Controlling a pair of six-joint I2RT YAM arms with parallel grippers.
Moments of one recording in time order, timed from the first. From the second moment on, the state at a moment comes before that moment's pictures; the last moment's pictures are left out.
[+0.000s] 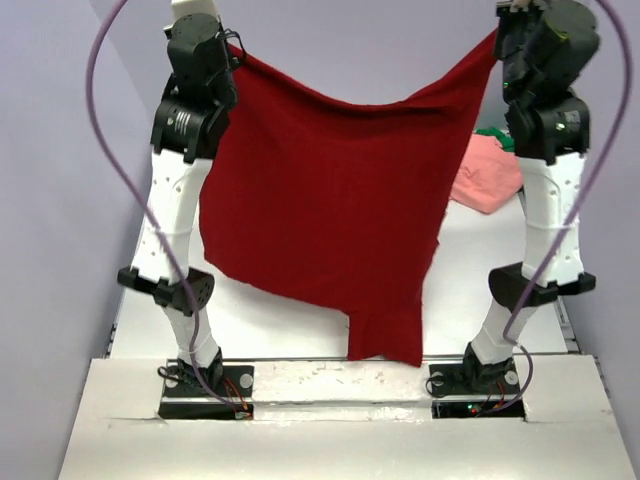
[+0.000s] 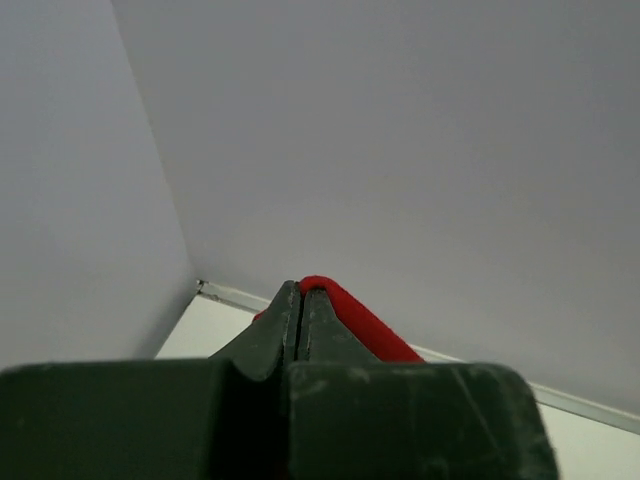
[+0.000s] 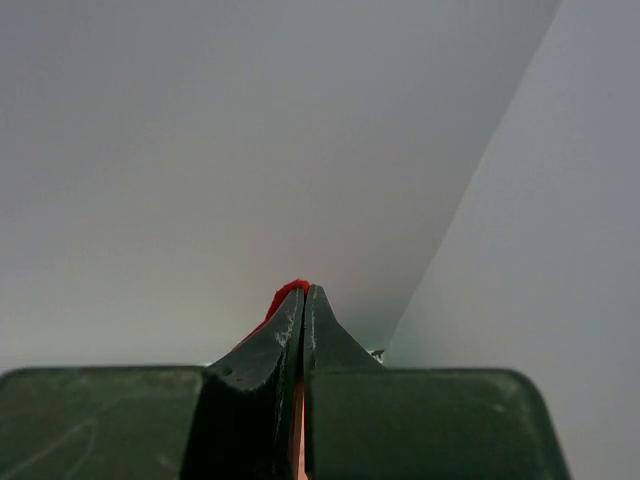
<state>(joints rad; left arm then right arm) -0.45 1.75 2.52 -0.63 -0.74 -0.04 0.26 1.76 2.65 -0.64 0.44 -0.28</state>
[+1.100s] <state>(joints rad) -0.93 1.27 2.27 -0.57 -1.09 0.08 0.96 1.30 2.28 0.05 0.92 -1.00</state>
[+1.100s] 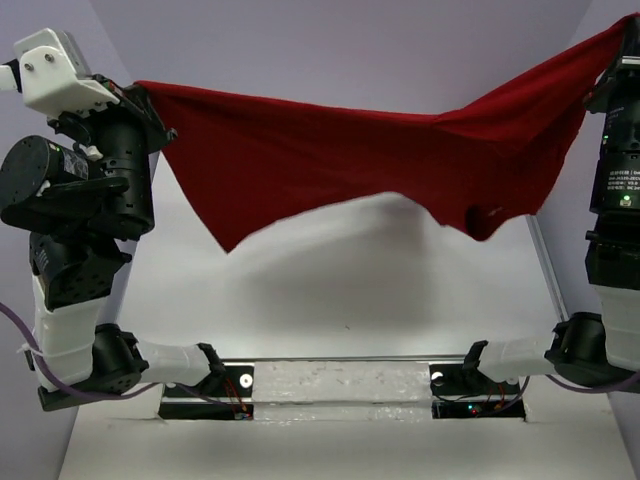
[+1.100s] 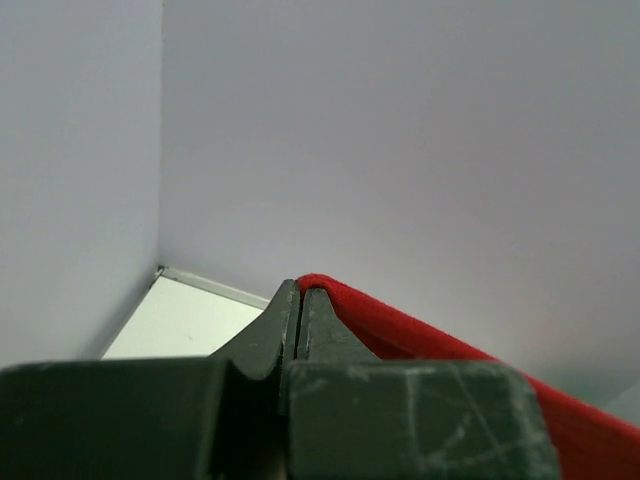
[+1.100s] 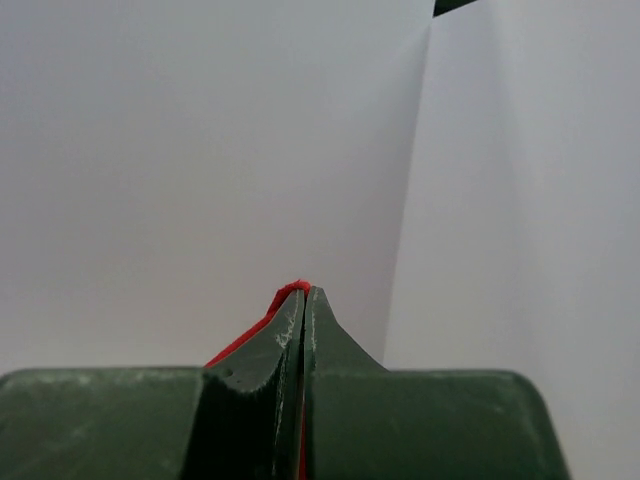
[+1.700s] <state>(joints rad) -0.80 1.45 2.27 -0.45 -1.14 0.17 1.03 1.66 2.41 0.26 0.99 -1.24</state>
